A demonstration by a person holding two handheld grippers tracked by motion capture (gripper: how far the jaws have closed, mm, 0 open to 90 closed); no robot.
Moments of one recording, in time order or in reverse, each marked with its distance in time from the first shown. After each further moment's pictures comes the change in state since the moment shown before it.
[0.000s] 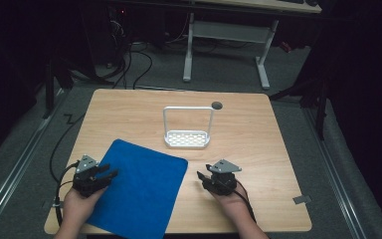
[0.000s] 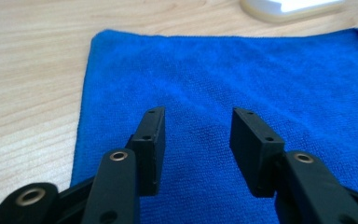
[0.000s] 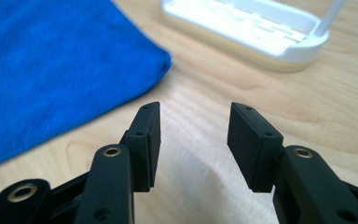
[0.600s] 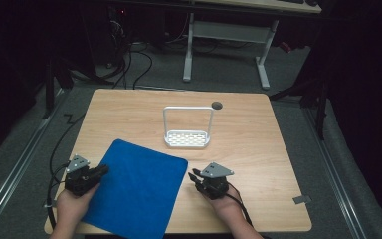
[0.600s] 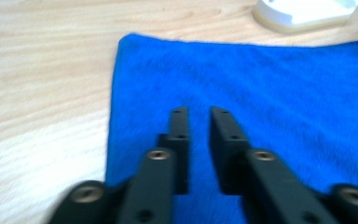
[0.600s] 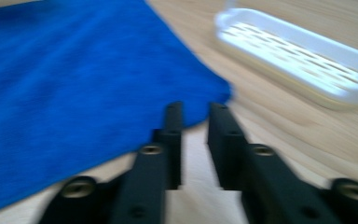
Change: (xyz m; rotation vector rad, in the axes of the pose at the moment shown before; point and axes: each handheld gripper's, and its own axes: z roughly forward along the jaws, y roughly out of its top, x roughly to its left) left arm 0.015 -0.005 -0.014 0.007 0.012 0.004; right arm 0.032 0.012 -0.002 -0.042 0.100 -0.083
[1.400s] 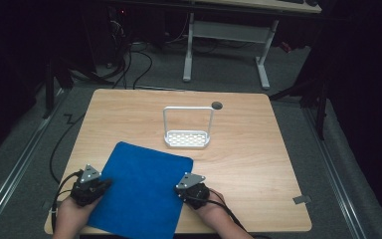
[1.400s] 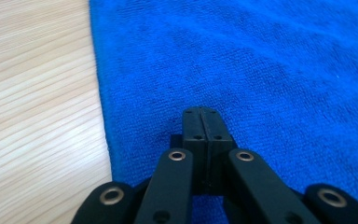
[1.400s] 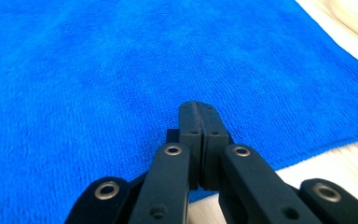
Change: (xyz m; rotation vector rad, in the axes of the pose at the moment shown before) left arm -0.033 -0.015 0.007 0.146 -0.020 0.159; right arm 0.041 0.000 0.029 0.186 0.121 -0.158
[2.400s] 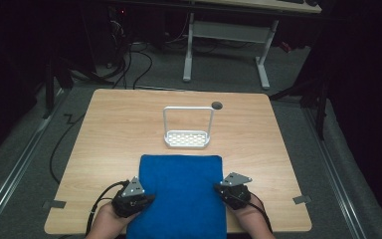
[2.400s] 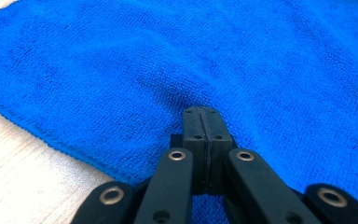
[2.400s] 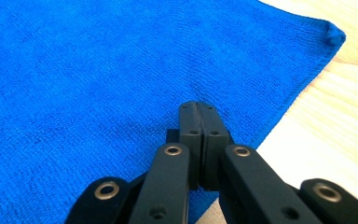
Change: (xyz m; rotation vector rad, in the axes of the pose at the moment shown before) left arm -0.095 0.025 0.032 -0.001 -0.312 0.195; right arm -0.055 -0.069 -0.066 0.028 -0.152 0.177
